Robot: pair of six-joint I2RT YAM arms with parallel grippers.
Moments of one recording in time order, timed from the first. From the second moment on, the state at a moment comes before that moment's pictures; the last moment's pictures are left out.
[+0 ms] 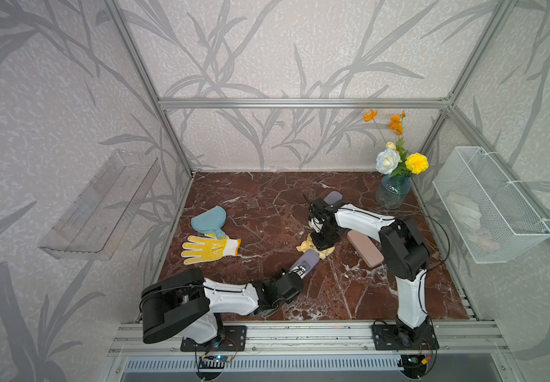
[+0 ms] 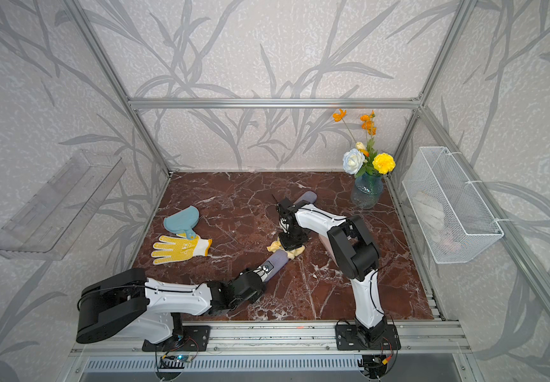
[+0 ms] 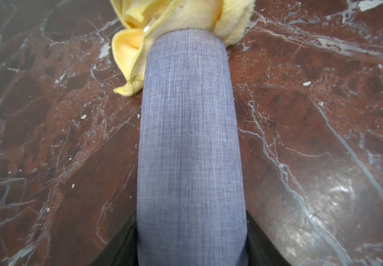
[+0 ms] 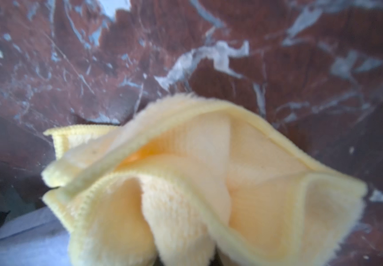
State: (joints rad) left arm -1.10 1.44 0.45 0.11 -0.37 -0.13; right arm 0.61 1.98 1.37 -0.91 -0.18 0.25
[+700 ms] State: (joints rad) left arm -0.86 1.45 0.56 -0.05 0.08 -0.25; right arm 0.54 1.78 1.20 -0.87 -0.21 0.51
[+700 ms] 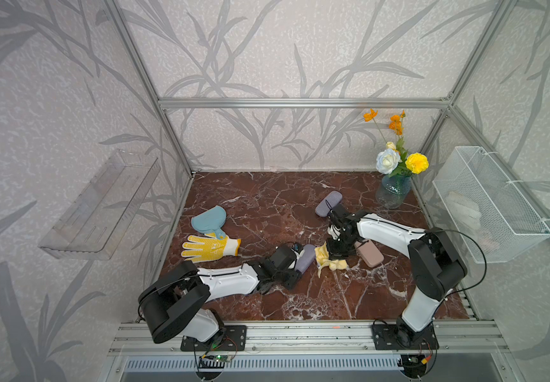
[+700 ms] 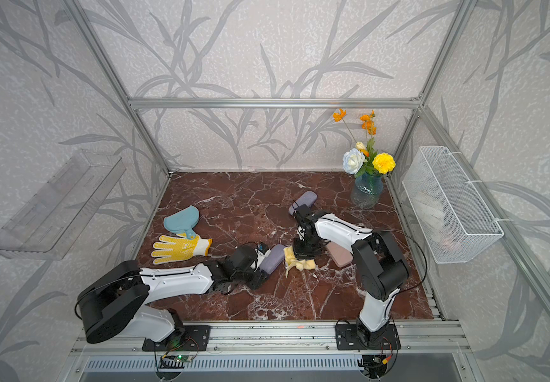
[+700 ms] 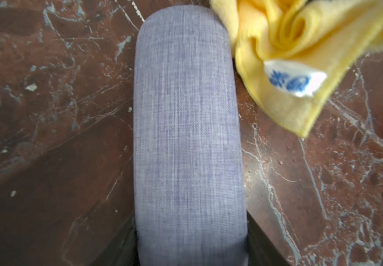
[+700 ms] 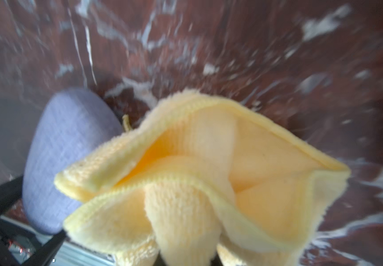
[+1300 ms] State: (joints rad) left arm -0.73 1.48 0.60 -0.08 0.33 -0.29; right arm 0.82 1.78 1.18 -0.78 -0.36 0.65
